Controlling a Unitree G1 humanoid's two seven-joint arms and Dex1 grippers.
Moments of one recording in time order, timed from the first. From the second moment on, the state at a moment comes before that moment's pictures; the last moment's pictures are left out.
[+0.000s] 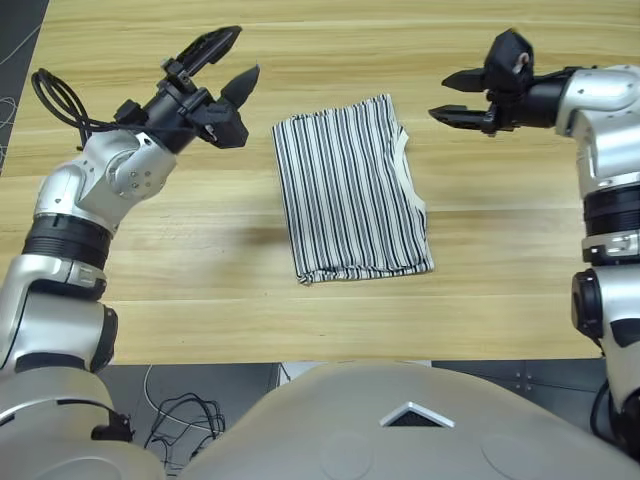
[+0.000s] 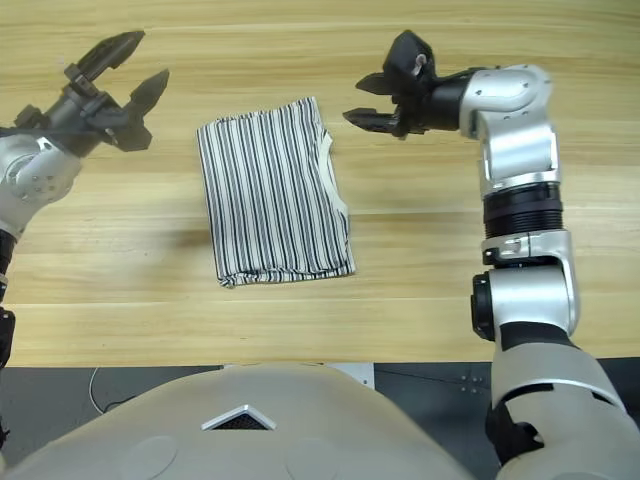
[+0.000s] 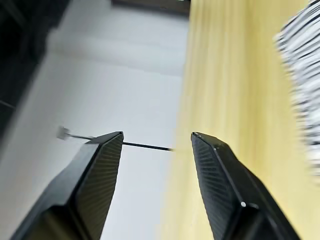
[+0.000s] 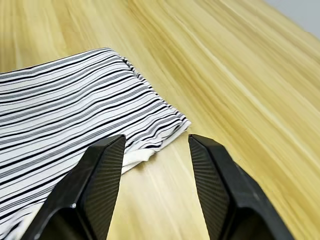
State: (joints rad) left arm -0.45 0.88 -0.43 0.54 0.41 -0.79 -0.04; right arm -0.65 -0.53 0.13 0.46 0.08 0.17 1.18
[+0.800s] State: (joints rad) left arm 0.21 1.17 -0.32 -0.22 0.29 -0.45 -0.69; right arm -0.43 -0.75 0.45 0.66 -0.40 -1.36 0.90
